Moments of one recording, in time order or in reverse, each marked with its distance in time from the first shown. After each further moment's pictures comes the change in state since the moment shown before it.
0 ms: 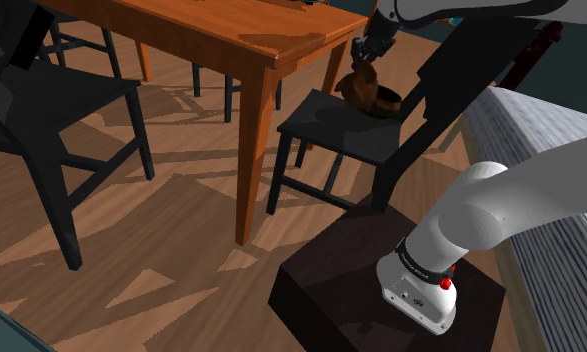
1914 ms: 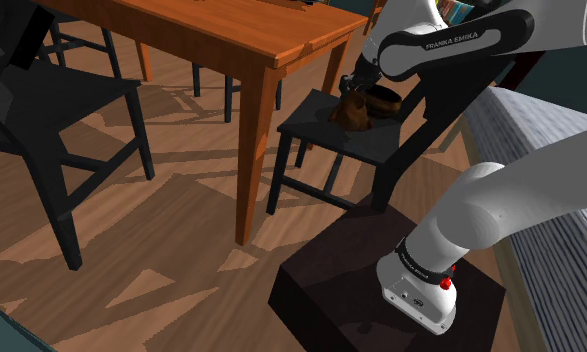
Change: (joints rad) arm -0.034 0.063 -0.036 -0.214 -0.075 0.277 0.069
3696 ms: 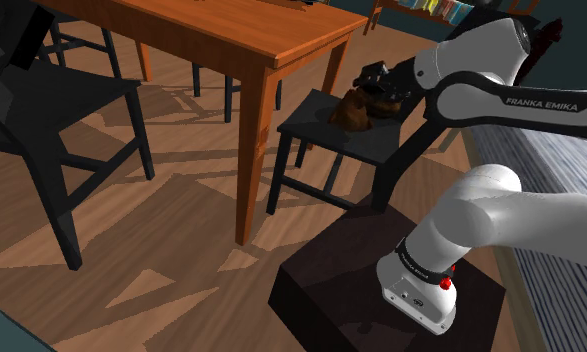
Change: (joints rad) arm -0.083 -0.678 -0.039 -0.492 0.157 0.303 0.277
